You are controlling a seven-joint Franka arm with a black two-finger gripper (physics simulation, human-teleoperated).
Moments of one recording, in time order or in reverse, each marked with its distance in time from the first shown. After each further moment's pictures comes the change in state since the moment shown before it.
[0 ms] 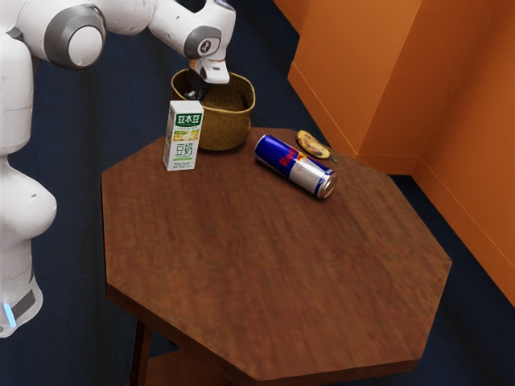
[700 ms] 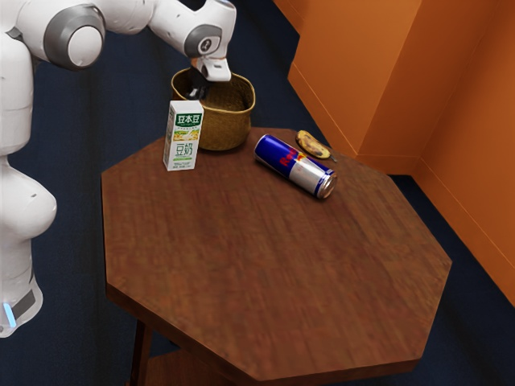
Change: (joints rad) arm 0.000 -0.005 -0.005 0.010 0.004 0.017 -0.012
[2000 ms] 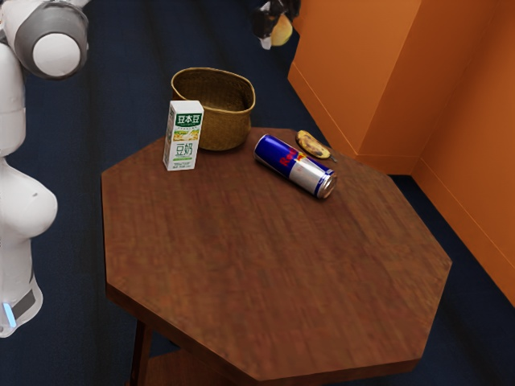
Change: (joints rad) arm 0.001 -0.081 -0.514 0.656 0.000 -0.480 -0.017
